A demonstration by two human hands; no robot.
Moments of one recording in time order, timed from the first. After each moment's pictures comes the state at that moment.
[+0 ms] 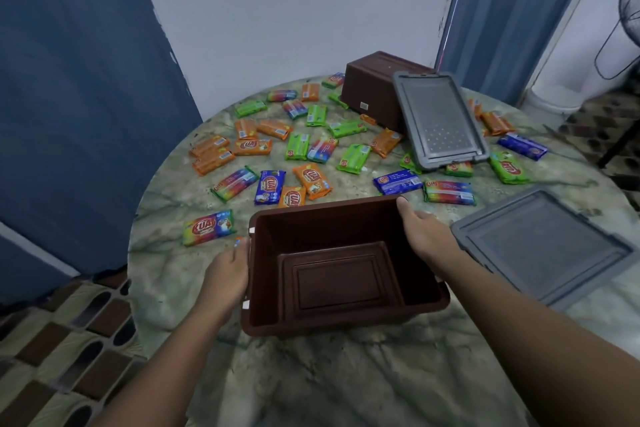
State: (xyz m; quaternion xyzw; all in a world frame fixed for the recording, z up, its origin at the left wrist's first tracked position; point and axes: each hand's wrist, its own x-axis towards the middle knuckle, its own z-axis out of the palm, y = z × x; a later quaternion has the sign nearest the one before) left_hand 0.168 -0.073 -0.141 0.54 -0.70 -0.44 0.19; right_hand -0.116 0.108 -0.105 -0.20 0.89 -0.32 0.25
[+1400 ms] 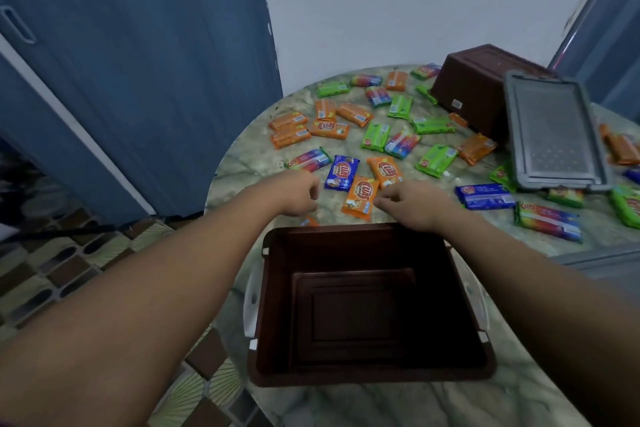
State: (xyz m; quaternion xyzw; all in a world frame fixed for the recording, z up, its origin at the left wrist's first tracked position) left_hand 0.139 -0.155 -0.046 0.41 -0.89 -0.14 -0.13; right_hand -0.072 -0.030 -0.071 -0.59 0.78 -0.06 0.21
